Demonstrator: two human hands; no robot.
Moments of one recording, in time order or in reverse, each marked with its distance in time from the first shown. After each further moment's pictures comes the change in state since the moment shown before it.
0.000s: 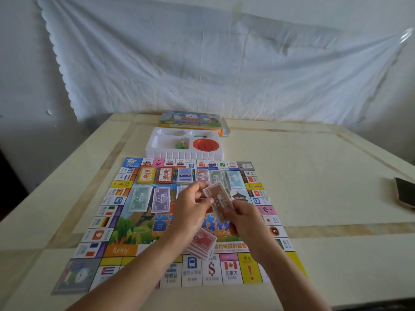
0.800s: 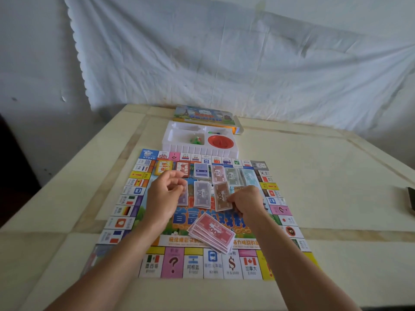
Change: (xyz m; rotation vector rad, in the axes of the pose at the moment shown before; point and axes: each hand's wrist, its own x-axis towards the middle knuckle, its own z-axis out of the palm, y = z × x) left_hand 0.019 -0.025 -0.088 0.126 0.255 0.091; right_hand 0.074 -0.006 0.036 -0.165 0.276 0.343
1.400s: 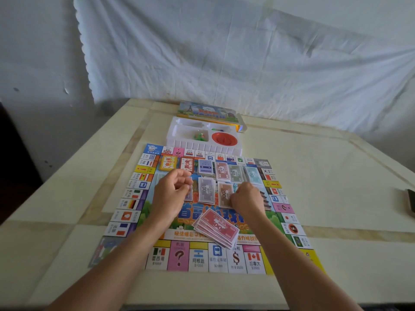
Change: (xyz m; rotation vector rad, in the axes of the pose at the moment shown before) left_hand -0.006 -0.002 -0.005 0.048 -0.068 0.044; right_hand -0.012 -0.001 0.010 -0.509 0.068 -0.230
